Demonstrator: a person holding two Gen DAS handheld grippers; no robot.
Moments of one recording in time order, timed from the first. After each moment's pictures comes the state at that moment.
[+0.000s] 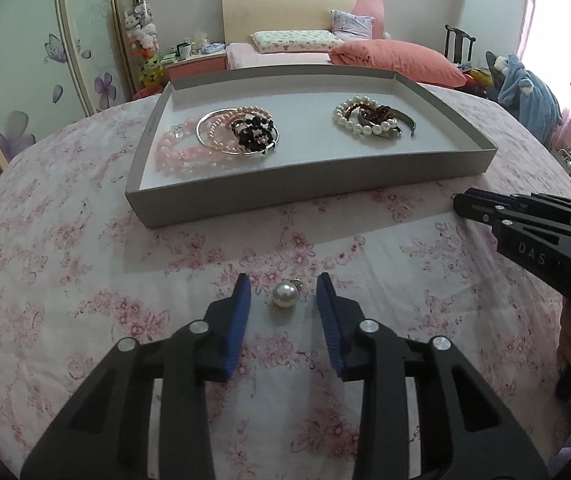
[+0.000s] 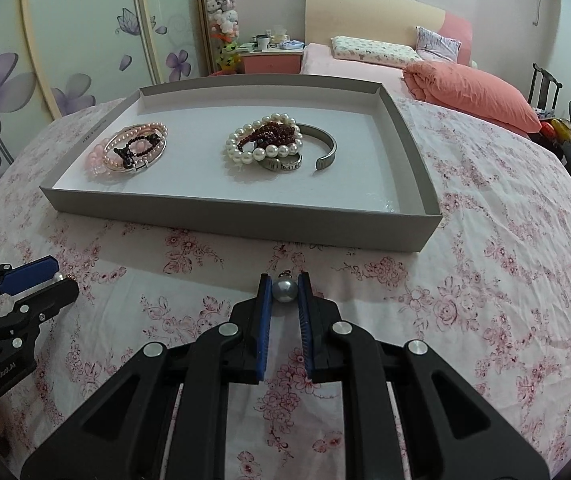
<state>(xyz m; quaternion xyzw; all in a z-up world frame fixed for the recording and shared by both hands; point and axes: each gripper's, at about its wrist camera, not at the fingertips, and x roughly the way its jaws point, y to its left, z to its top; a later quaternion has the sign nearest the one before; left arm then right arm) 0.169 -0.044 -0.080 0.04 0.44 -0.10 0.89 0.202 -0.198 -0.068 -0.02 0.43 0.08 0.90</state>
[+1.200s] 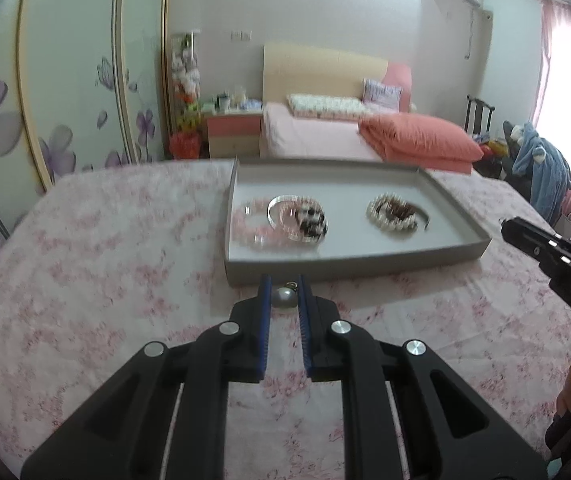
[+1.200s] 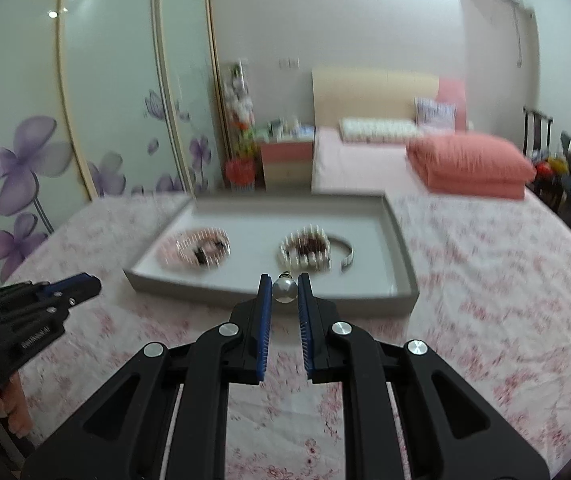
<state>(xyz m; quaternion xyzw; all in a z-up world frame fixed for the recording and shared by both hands) 0.132 -0.002 -0.011 -0.01 0.32 -0.05 0.95 0.137 -0.188 0.012 0.02 0.26 0.10 0.96</state>
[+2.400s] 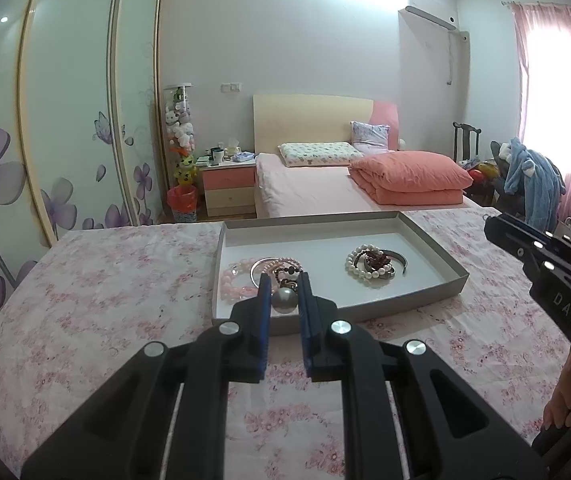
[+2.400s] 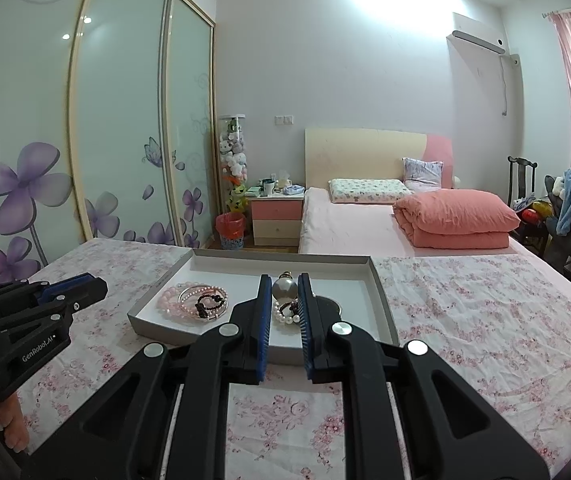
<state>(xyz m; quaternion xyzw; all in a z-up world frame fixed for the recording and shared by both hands) 0.123 -0.023 0.017 0.02 0.24 -0.06 0.97 0.116 -0.185 0.030 0.00 0.16 0.08 0.98</state>
